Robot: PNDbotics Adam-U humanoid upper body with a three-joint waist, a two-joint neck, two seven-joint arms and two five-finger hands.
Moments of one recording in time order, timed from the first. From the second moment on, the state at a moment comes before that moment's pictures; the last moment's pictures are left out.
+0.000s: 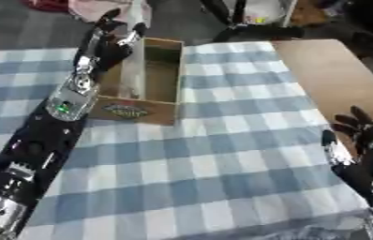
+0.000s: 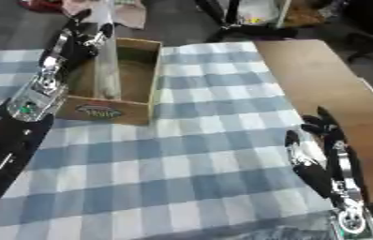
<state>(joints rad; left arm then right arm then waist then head) -0.91 0.27 -0.16 -0.93 -0.09 -0.10 0.11 -0.05 -0.15 -0.01 -1.70 0.20 -0.20 -0.10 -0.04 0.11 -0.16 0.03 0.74</state>
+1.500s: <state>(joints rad) -0.13 0.22 -0.01 -1.75 -0.11 -0.01 0.16 -0.05 -0.16 0.00 -1.70 0.19 -0.20 -0.08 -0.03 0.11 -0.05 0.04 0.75</state>
